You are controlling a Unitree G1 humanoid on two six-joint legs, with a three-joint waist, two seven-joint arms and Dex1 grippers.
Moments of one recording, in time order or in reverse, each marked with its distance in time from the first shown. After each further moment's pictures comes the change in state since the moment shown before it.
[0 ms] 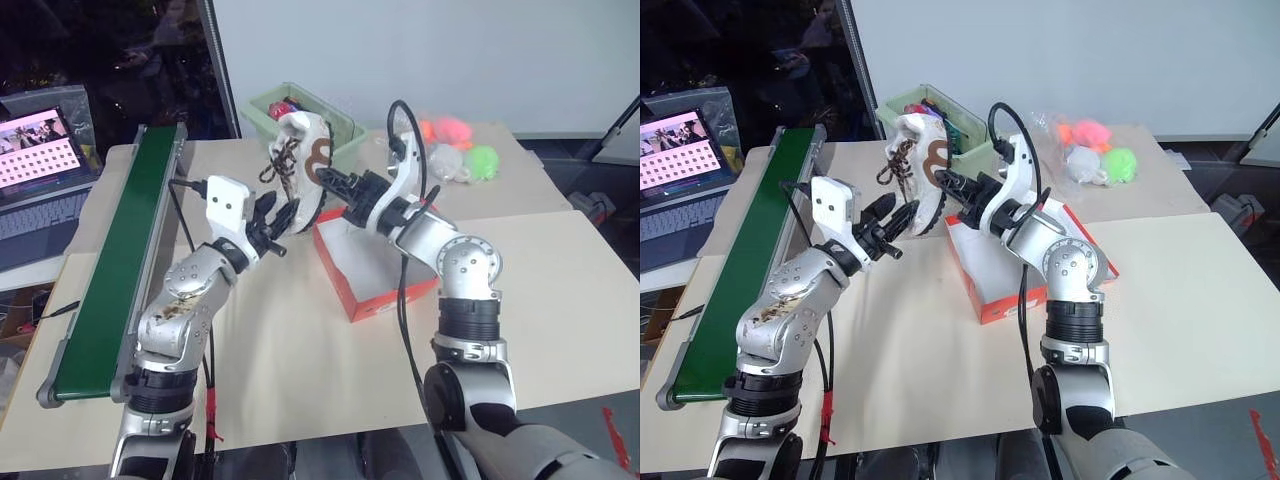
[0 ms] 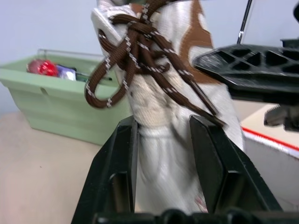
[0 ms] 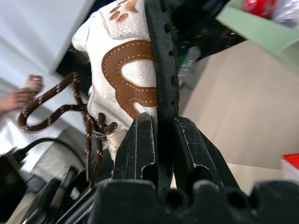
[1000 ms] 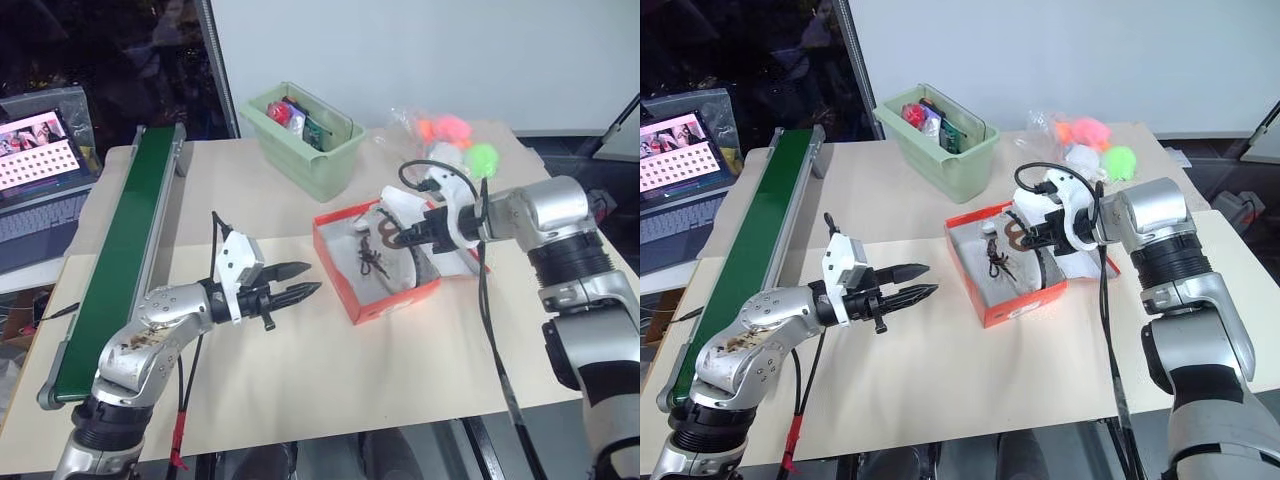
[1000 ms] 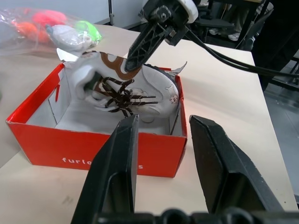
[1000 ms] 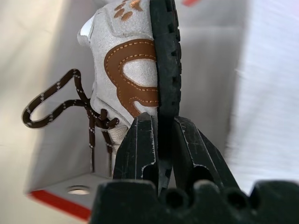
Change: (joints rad) left arm 0.170 0.243 -0.049 -0.106 -0.163 -0.002 -0.470; right arm -0.254 -0.613 0.593 0.531 -0.407 0.187 0.694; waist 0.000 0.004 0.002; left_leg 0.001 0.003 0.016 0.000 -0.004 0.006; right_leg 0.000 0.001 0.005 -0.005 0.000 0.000
